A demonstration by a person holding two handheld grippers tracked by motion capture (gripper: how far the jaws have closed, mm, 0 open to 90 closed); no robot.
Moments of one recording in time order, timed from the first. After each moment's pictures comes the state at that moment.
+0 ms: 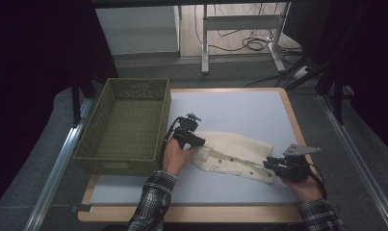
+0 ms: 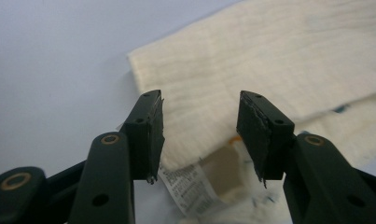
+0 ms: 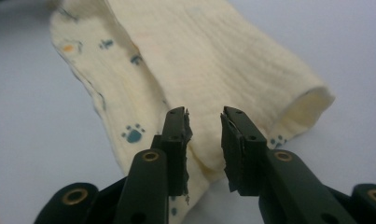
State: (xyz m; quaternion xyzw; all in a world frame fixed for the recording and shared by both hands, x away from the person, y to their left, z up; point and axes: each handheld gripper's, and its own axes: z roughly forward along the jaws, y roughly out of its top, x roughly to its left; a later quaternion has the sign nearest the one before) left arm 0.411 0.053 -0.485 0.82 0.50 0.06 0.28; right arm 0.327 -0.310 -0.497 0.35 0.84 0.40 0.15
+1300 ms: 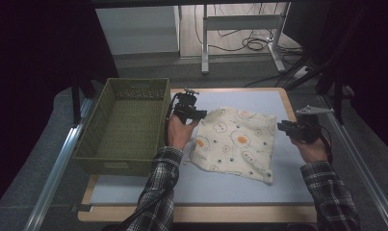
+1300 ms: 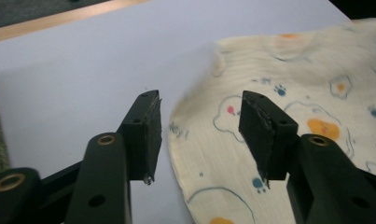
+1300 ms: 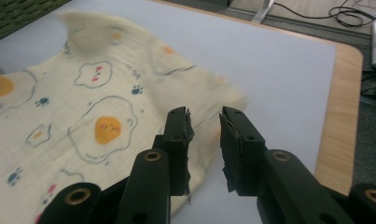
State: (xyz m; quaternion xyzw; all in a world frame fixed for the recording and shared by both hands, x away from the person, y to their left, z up) left arm 0.460 0.054 -0.441 0.78 0.49 0.13 0.37; right arm 0.415 -0.340 -0.439 0.43 0.78 0.39 0.21
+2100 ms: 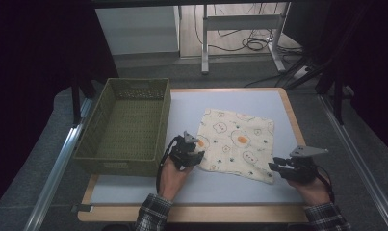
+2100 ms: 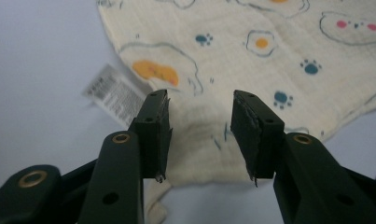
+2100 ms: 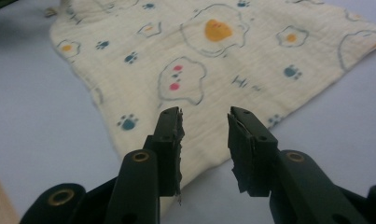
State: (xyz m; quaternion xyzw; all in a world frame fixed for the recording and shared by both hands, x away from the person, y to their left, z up) left arm 0.338 0.058 -0.507 0.81 0.44 0.14 0.36; right arm 0.316 -0.327 -0.491 0.36 0.83 0.40 0.15
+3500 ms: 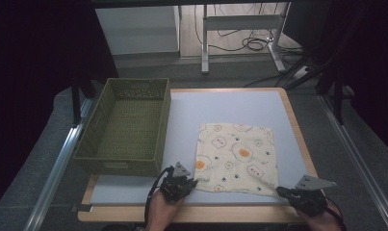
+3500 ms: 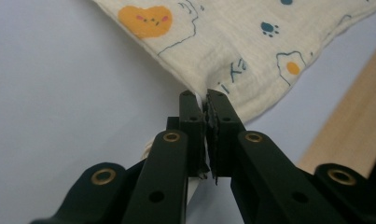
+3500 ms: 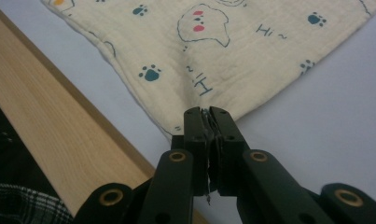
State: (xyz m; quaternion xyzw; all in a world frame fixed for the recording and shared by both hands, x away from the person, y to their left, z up) left arm 0.252 0.075 -0.532 0.83 0.40 0.07 0.38; right arm 0.242 -0.341 -0.514 0.34 0.85 0.37 0.15
